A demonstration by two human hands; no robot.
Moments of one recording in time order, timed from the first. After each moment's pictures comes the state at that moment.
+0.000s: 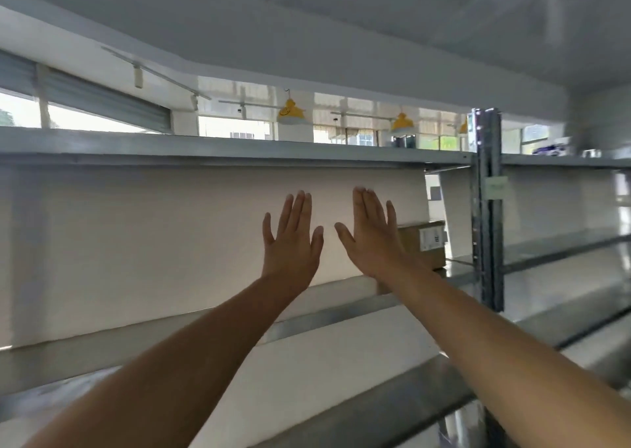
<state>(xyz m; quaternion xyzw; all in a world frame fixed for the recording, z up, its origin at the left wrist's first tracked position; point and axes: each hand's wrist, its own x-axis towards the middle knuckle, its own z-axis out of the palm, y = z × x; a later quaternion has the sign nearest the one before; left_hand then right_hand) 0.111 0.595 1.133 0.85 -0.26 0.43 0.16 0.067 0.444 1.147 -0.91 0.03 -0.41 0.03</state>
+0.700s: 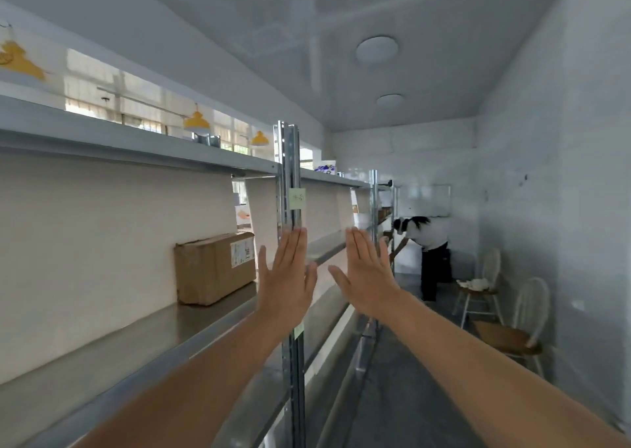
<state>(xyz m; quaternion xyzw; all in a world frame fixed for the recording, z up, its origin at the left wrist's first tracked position) 0.117 0.318 1.089 0.70 -0.57 0.30 0.30 -0.029 0.233 1.106 -0.88 0.37 -0.29 -0.11</state>
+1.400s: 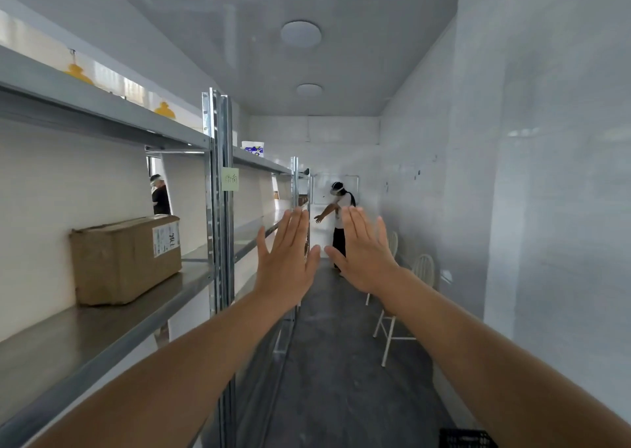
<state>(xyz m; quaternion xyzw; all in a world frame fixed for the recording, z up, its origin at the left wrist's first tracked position) 0.094 0.264 1.081 0.60 -0.67 0.26 0.35 -0.070 0.235 1.109 -0.81 0.49 -0.26 -0.18</state>
